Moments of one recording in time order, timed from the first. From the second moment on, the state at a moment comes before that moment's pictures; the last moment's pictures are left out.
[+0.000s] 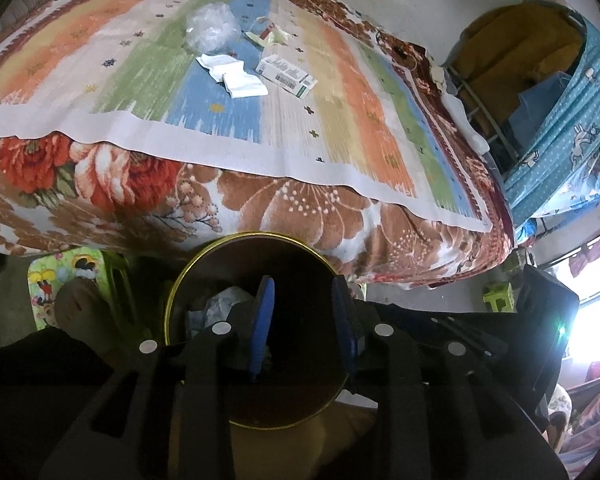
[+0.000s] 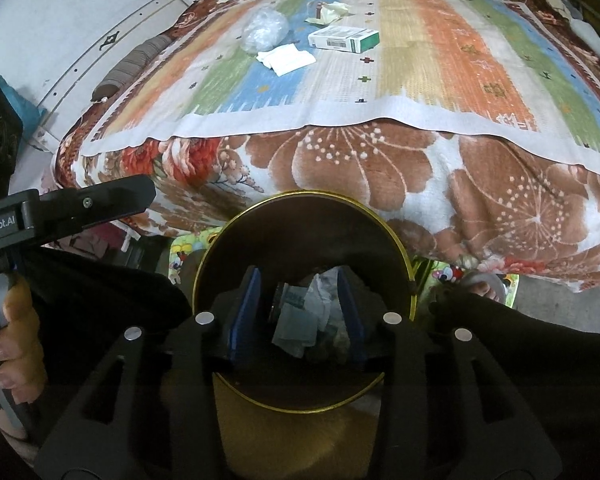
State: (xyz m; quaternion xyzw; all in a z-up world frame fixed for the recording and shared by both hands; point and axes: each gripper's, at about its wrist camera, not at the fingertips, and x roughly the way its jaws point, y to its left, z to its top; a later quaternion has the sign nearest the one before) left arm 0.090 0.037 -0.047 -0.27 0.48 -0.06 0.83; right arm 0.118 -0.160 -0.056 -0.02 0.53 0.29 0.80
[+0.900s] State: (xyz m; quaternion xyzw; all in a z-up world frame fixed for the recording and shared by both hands) left arm 0.146 0.083 -0.016 -0.26 0.48 0.00 0.84; right arm 0.183 -0.154 -0.009 -0.05 0.47 0.30 0.83
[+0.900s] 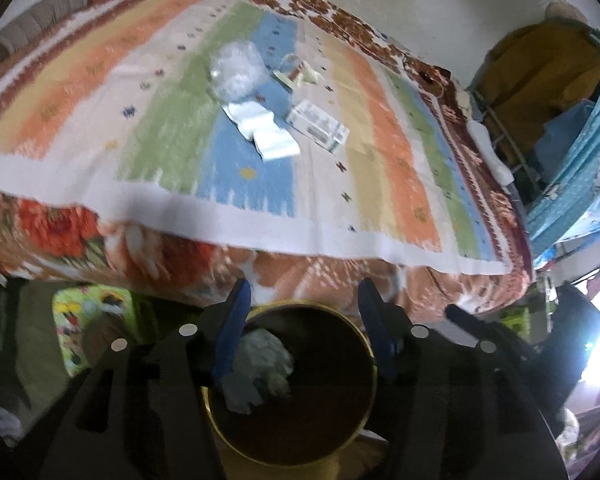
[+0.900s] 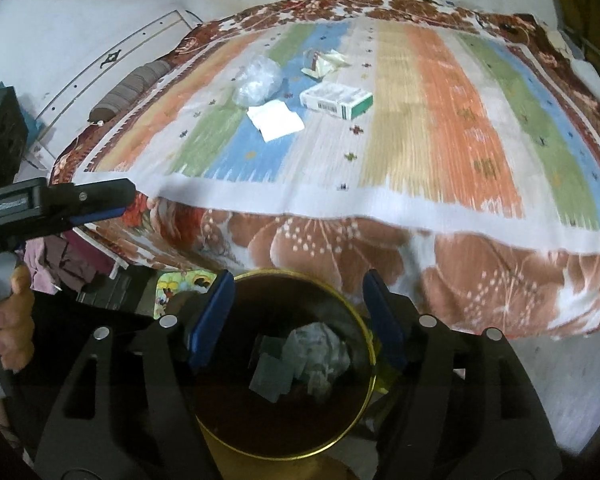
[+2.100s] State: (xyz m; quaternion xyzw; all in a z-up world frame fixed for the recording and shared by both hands) left arm 0.270 0.140 -0.038 -0.23 0.48 0.06 0.84; right arm 0.284 -0.098 0.009 -0.15 0.40 0.35 0.84
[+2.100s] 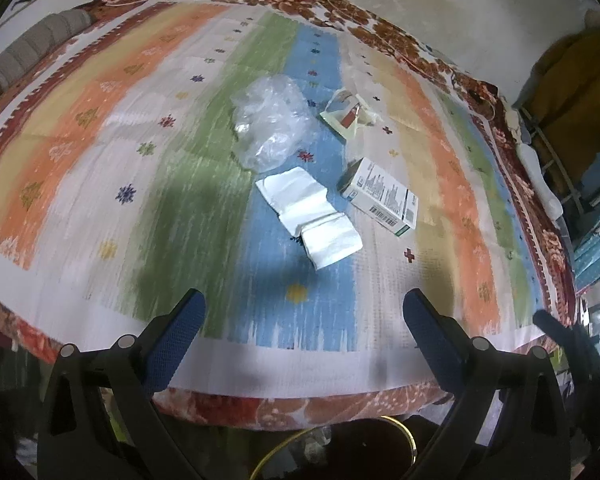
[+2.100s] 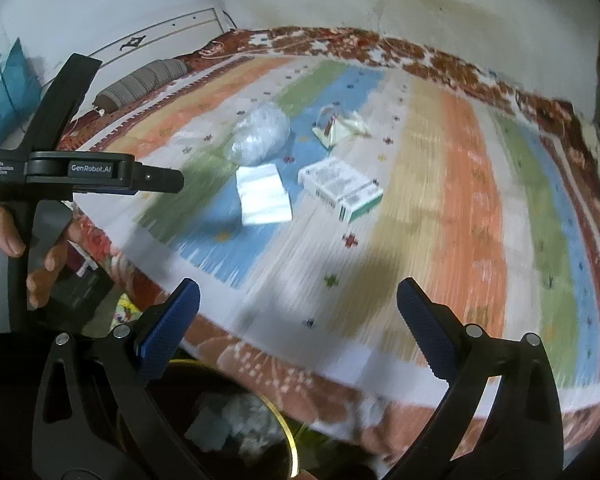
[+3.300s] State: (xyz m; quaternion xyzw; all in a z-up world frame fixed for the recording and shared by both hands) left arm 0.329 0.129 -0.088 -0.06 0.48 -0.08 0.87; right arm 0.424 -0.038 -0.048 -0.26 0.42 0.44 0.75
